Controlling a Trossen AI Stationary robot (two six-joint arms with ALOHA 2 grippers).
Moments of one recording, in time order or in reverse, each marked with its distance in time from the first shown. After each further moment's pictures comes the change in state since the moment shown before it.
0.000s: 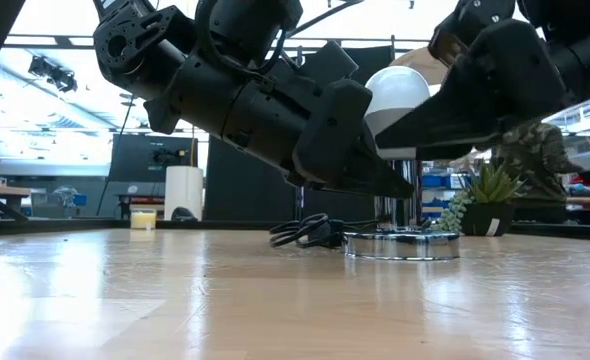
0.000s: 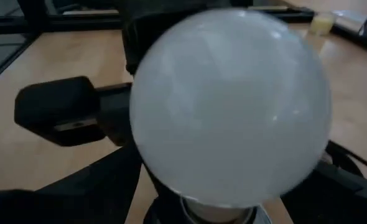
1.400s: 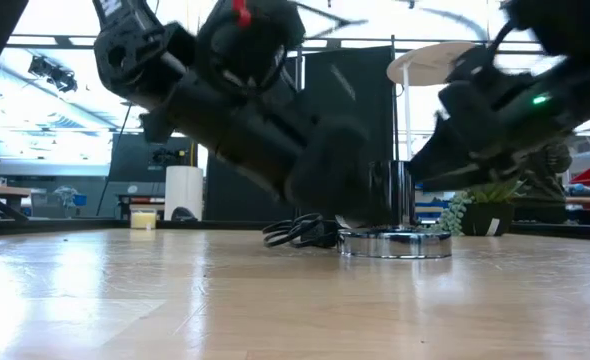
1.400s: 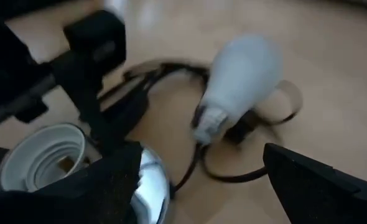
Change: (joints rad) left arm 0.000 0.010 -0.006 -0.042 -0.033 -0.035; right arm -0.014 -0.083 -0.001 -0.466 0.303 0.554
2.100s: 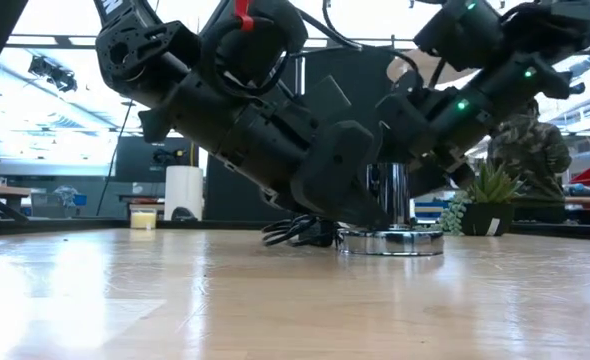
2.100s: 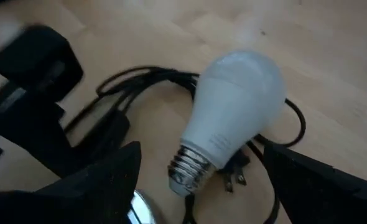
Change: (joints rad) left arm -0.001 -0.006 0.004 -0.050 -0.086 -0.101; right arm -0.282 -0.001 0.105 -0.087 -0.321 -0.073
